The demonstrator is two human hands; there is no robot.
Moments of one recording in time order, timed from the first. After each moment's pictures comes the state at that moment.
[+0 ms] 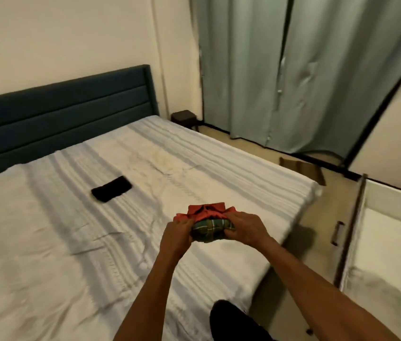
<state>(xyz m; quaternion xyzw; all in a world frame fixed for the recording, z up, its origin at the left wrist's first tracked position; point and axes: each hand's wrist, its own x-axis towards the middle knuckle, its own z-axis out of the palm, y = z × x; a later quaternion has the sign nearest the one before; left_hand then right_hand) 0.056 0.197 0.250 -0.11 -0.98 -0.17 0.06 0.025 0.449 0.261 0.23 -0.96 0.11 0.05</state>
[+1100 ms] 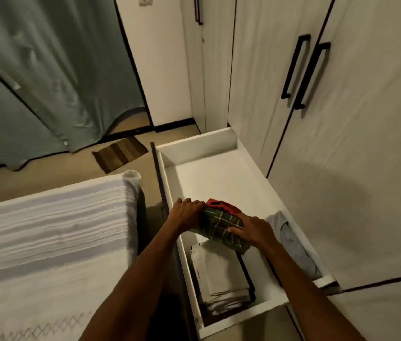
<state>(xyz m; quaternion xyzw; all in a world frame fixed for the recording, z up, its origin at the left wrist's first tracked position) -0.074 0.916 0.201 -0.65 -0.75 0.06 -0.09 0.158 1.017 0.176 -0.39 -0.89 0.24 -0.05</state>
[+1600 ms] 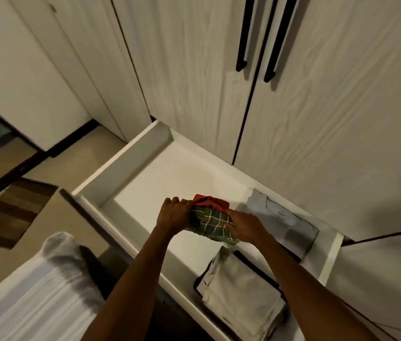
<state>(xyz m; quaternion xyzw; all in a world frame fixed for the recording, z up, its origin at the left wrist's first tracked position) -0.170 1.118 0.093 -0.81 -0.56 0.10 -0.09 0.080 1.091 0.096 -0.59 -0.75 0.30 -0.07</state>
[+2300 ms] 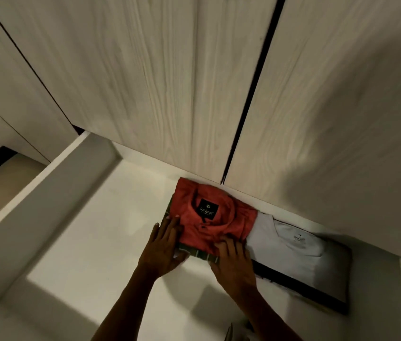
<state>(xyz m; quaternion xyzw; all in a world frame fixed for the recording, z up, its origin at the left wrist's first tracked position) -0.177 1.258 -0.180 -0.88 -0.44 -0.06 -0.16 0.043 1.151 -0.152 -0.74 -0.67 0.06 0.06</state>
